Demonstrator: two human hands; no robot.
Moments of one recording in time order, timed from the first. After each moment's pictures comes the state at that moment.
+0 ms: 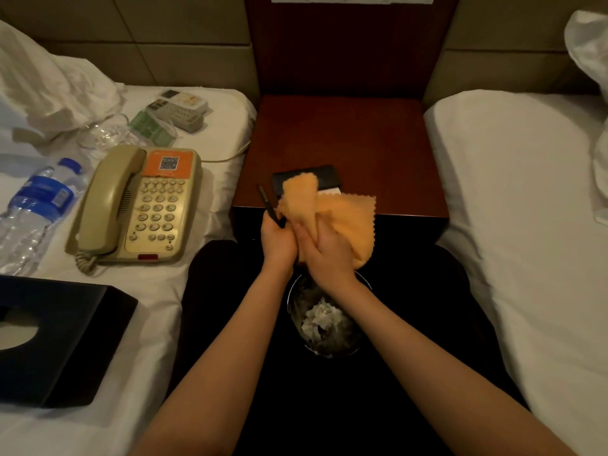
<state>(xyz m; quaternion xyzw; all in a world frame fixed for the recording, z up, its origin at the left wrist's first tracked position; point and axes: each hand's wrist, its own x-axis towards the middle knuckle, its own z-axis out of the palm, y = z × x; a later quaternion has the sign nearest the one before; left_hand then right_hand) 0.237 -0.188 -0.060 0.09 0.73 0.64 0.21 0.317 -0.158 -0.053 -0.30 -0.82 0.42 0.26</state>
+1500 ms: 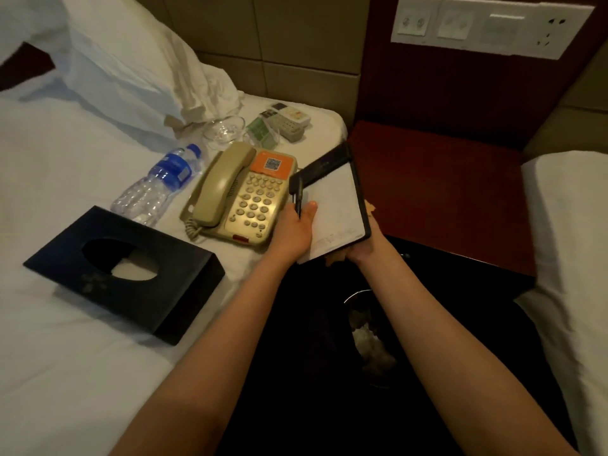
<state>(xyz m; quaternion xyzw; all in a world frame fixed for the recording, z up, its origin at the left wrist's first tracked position) 0.175 -0.273 -0.011 0.13 0.84 0.50 0.17 0.231 -0.181 0.002 -0.30 -0.39 0.87 0.03</state>
